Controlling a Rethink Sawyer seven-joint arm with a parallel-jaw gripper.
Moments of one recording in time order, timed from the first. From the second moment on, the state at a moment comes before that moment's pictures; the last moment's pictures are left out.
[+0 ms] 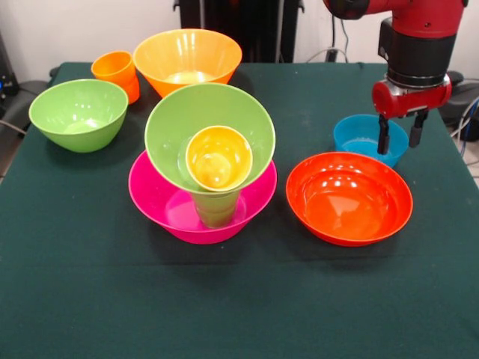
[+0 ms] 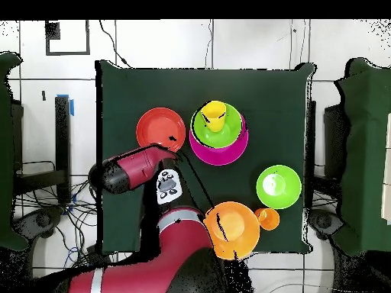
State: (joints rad) arm -0.02 -0.50 0.20 1.62 -0.35 0.35 1.83
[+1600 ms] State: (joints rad) arm 0.03 -0.44 0.14 1.62 -0.34 0.25 1.83
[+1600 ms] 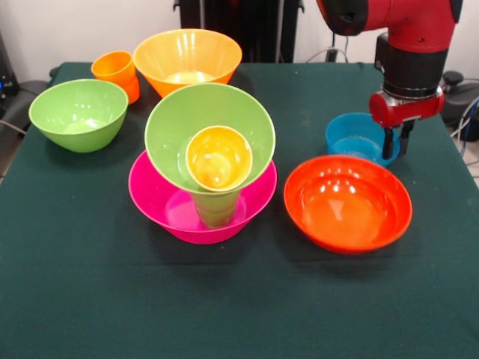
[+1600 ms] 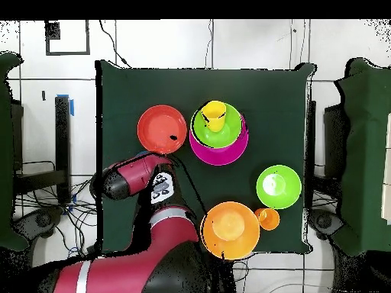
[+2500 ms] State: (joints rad) arm 0.04 -0.48 0.12 1.64 -0.32 0.25 1.83
